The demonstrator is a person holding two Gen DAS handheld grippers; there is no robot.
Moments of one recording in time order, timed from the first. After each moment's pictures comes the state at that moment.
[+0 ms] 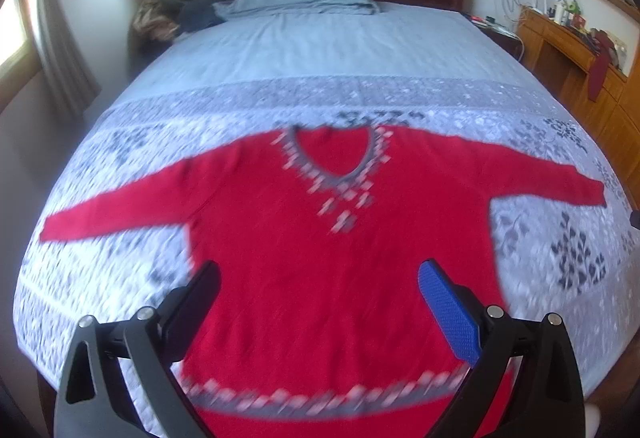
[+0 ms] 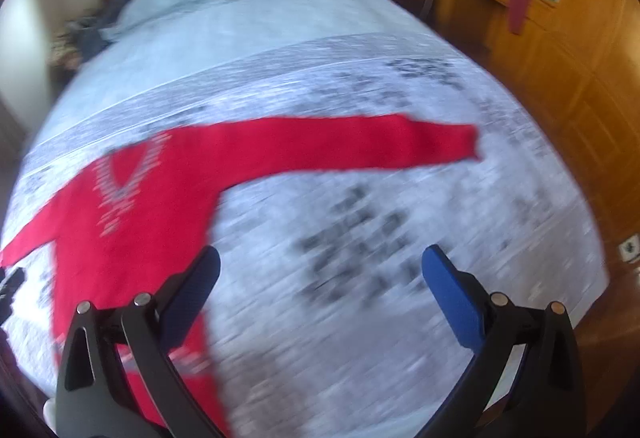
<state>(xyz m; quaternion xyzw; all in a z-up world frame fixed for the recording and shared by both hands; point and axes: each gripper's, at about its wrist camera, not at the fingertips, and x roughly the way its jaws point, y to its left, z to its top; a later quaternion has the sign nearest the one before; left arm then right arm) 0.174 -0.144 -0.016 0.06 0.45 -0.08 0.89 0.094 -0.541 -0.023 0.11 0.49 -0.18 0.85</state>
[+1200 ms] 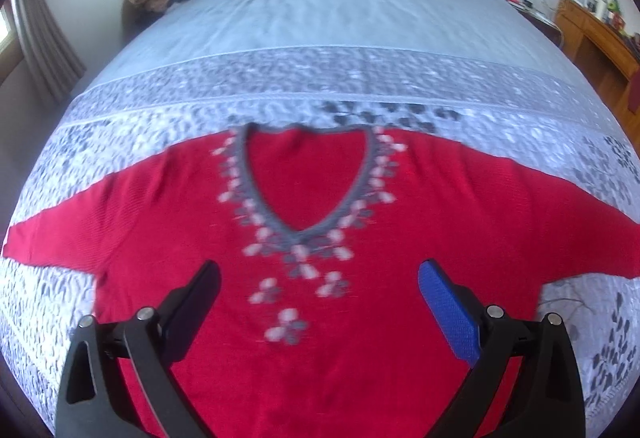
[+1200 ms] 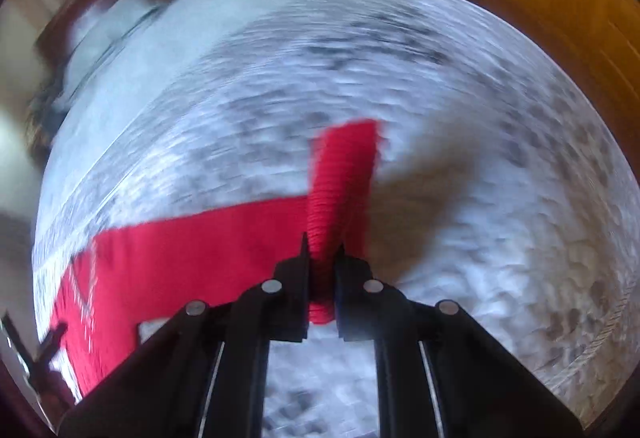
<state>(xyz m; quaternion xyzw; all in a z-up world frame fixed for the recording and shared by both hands) 0.319 -0.196 -0.113 0.05 0.50 -0.02 0.86 0.221 -0.678 -0.100 0.23 0.51 -0.12 0.82</state>
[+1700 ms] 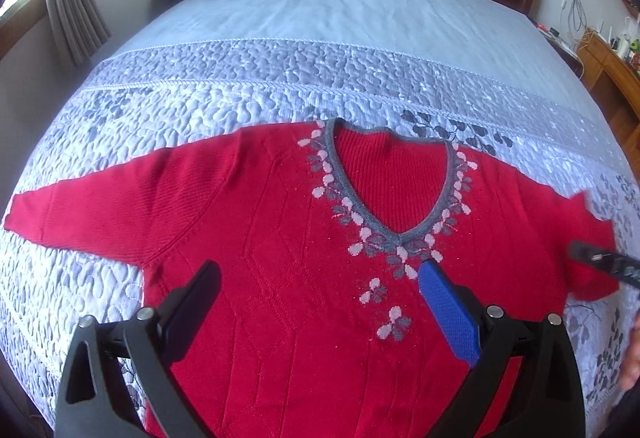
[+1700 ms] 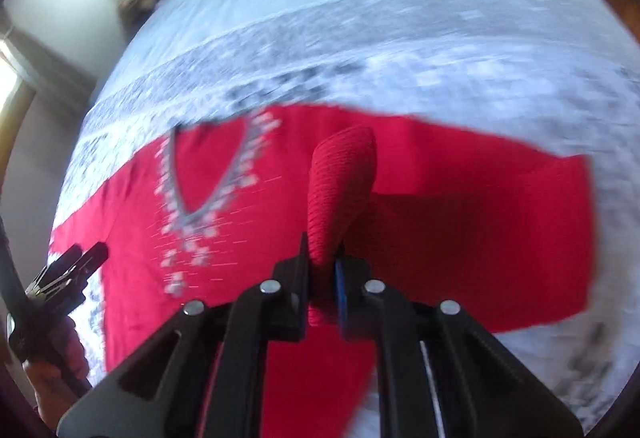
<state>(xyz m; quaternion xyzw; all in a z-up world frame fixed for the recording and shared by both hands) 0.323 -0.111 -0.103 0.00 0.51 0.00 0.86 0.338 -0.368 -0.133 0.16 0.58 0.09 0.79</state>
